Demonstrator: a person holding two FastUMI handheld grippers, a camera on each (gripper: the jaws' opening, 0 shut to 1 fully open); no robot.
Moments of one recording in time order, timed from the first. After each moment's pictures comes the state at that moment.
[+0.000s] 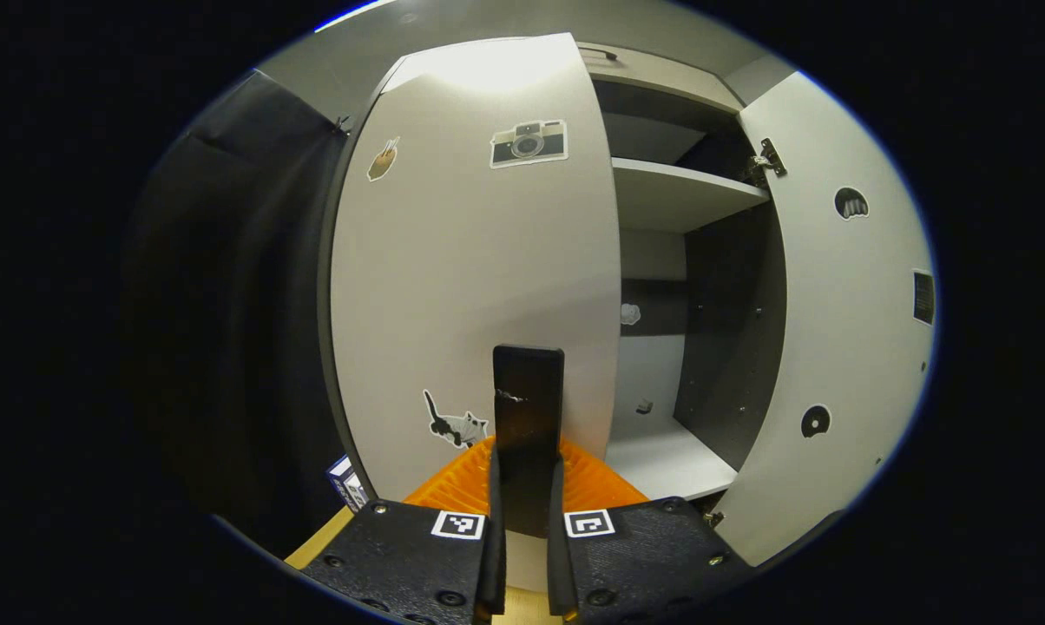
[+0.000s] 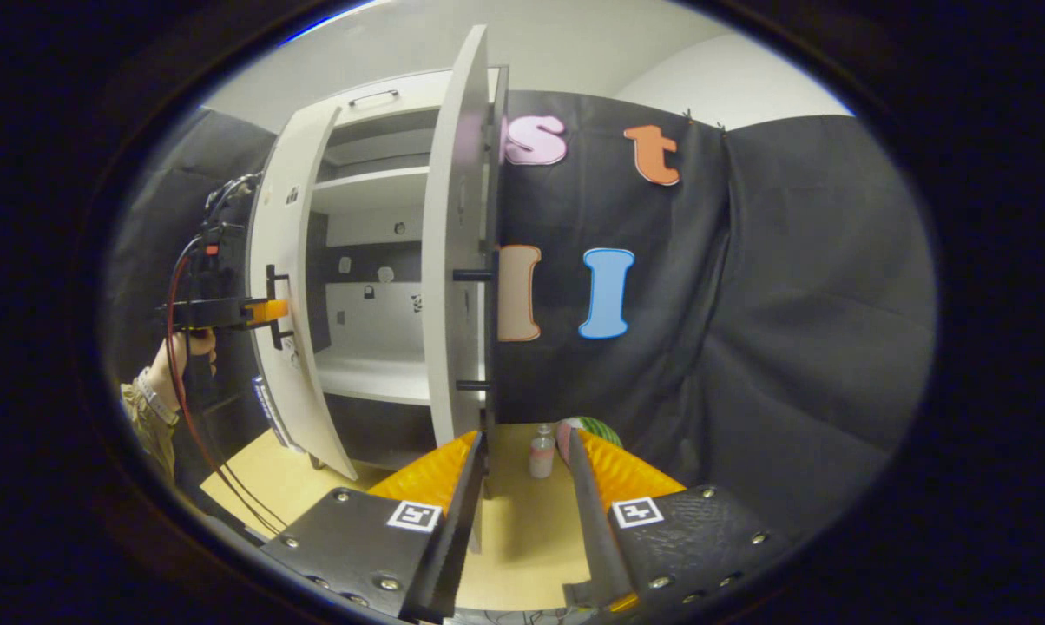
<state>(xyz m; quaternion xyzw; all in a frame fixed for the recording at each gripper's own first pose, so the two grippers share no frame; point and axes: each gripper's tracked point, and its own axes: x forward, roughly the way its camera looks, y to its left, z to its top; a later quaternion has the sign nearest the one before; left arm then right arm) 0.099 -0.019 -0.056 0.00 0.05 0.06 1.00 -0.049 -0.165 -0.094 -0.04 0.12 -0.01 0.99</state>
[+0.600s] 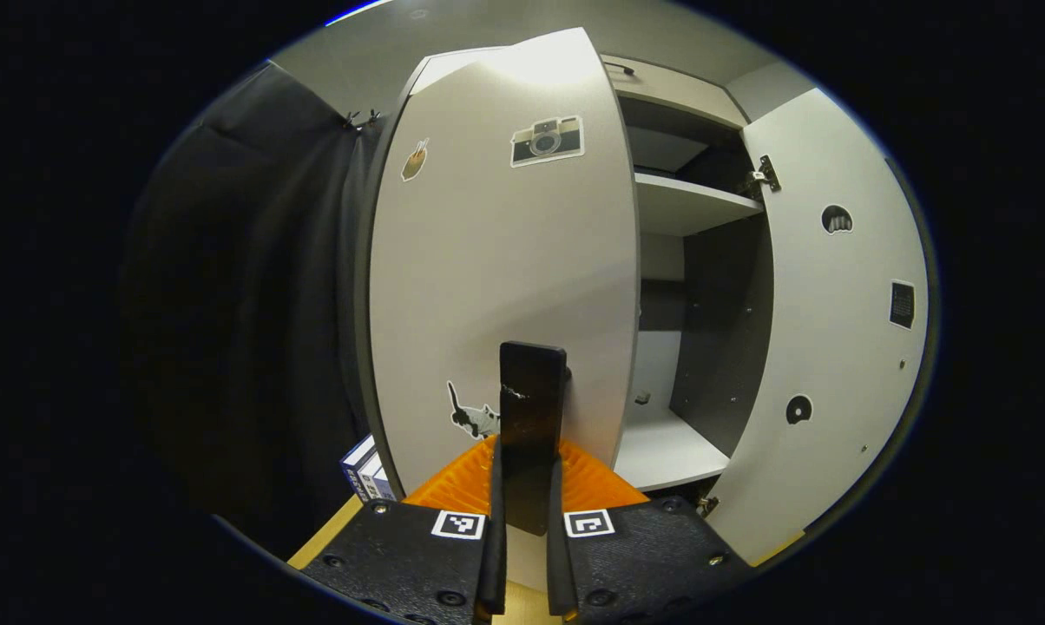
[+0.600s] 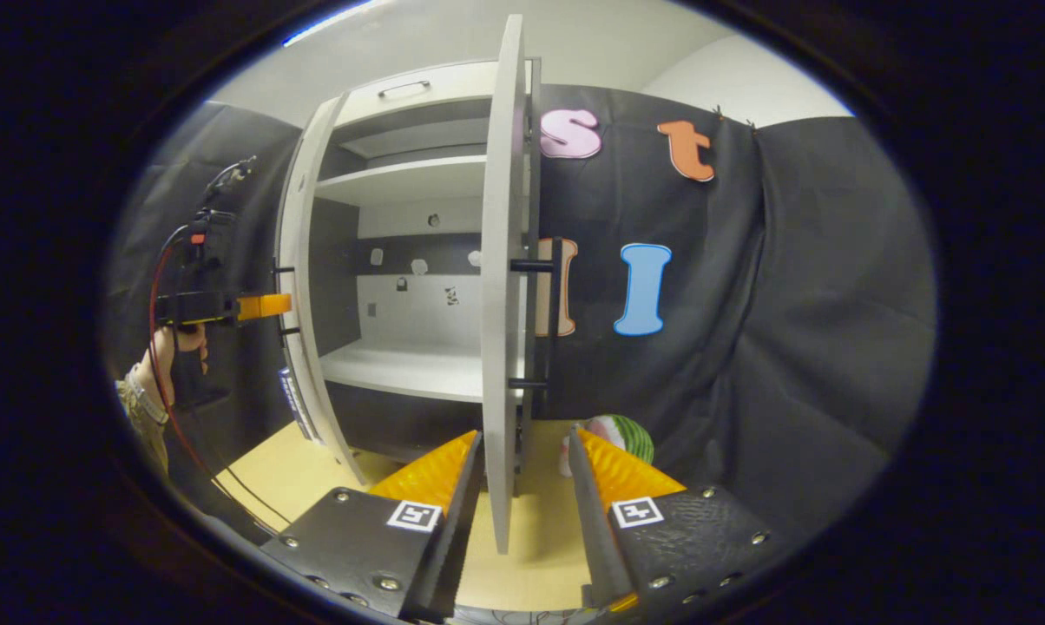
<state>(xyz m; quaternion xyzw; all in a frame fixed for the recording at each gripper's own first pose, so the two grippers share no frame) 0.055 0.001 -0.055 -0.01 0.06 0.05 1.00 -0.037 -0.127 -0.101 -0.03 0.13 0.04 0.99</state>
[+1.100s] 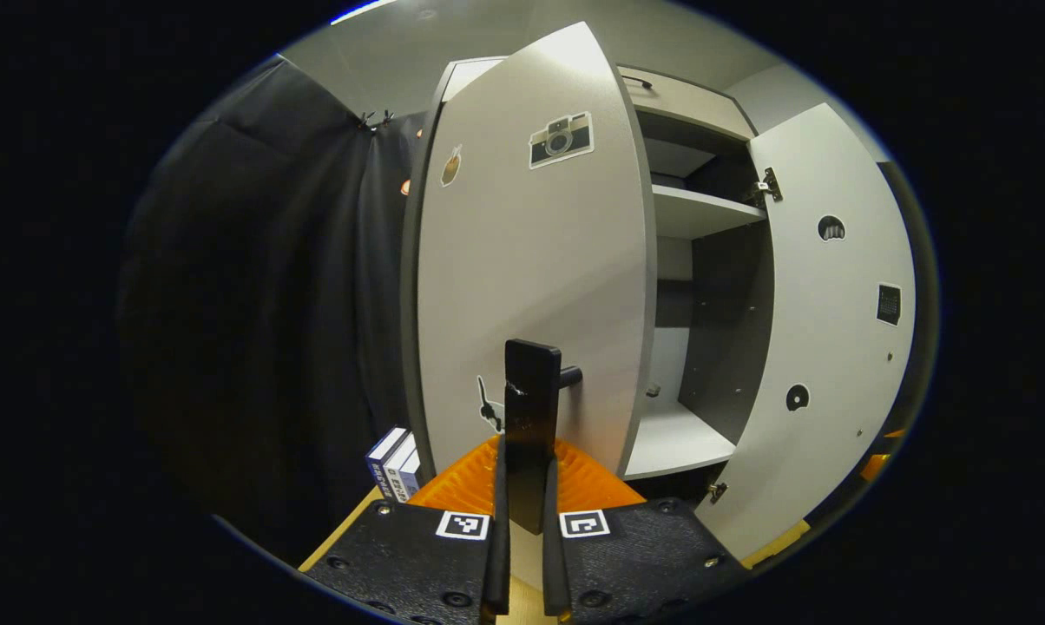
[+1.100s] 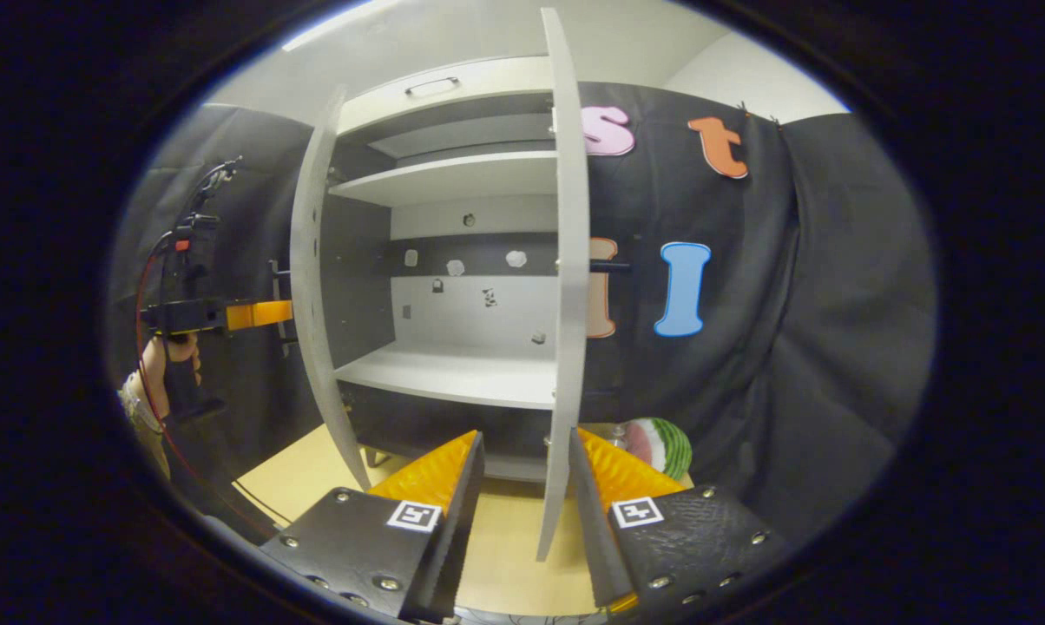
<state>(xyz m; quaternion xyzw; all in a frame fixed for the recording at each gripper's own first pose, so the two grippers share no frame) 0.016 0.038 -0.053 -0.01 0.06 0.07 1.00 -0.032 -0.076 -0.110 -0.03 0.14 0.09 0.99</state>
